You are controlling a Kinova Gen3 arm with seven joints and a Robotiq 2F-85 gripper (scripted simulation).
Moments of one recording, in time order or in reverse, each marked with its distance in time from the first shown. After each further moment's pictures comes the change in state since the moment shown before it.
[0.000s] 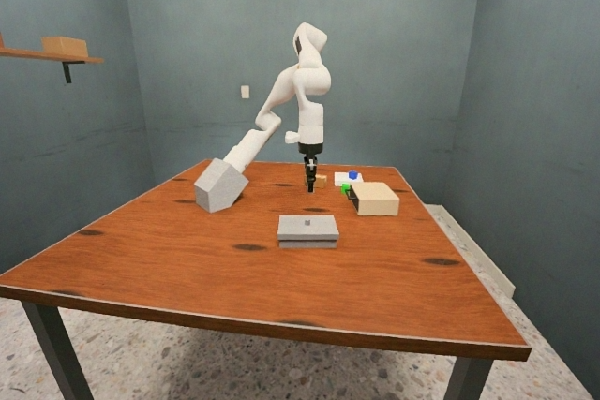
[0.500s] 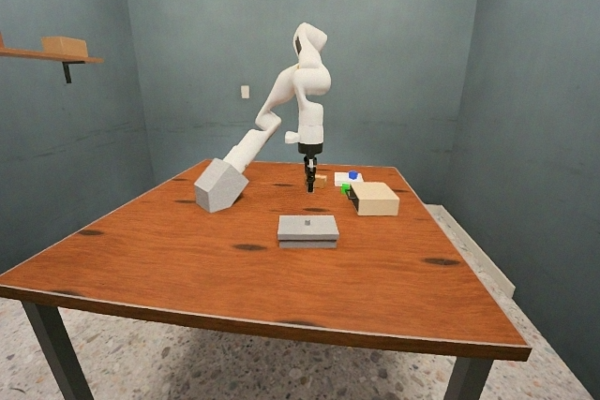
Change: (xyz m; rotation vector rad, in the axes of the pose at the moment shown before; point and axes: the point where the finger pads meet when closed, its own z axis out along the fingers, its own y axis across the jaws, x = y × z) arm 0.001 0.000 0.000 0.000 0.000 0.000
